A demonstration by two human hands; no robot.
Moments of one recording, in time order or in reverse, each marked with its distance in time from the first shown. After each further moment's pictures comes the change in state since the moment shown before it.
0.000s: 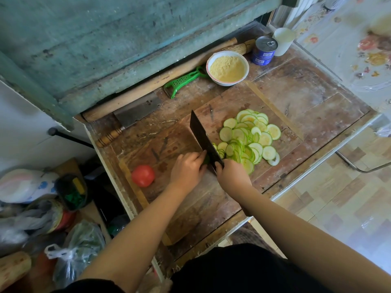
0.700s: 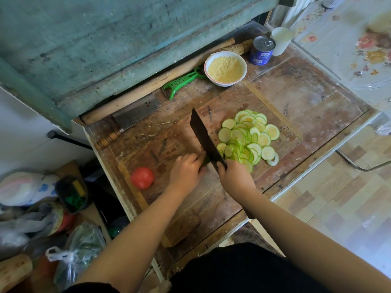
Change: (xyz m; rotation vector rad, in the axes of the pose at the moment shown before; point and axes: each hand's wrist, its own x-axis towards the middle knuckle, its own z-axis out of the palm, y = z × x) left_hand 0.001 -0.001 0.000 0.037 -0.002 0.015; right_hand -0.005 0.006 -0.008 0.059 0.024 -0.026
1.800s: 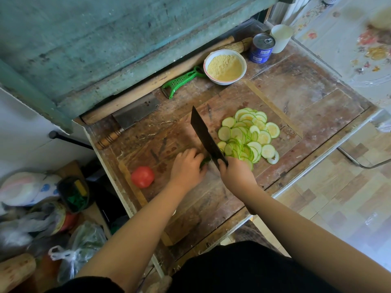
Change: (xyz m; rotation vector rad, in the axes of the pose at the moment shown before) left_hand 0.007 0.005 -0.008 -0.009 0.013 0.004; right_hand 0.001 0.000 -0.006 -0.003 0.007 -0.019
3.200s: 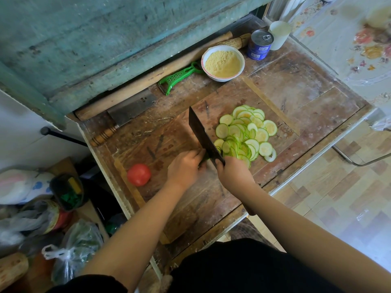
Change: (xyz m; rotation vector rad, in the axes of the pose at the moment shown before) left_hand -0.002 -0.001 0.009 -0.027 0.025 -0.001; right_hand -0.002 -0.001 0.001 -0.059 -0.039 0.031
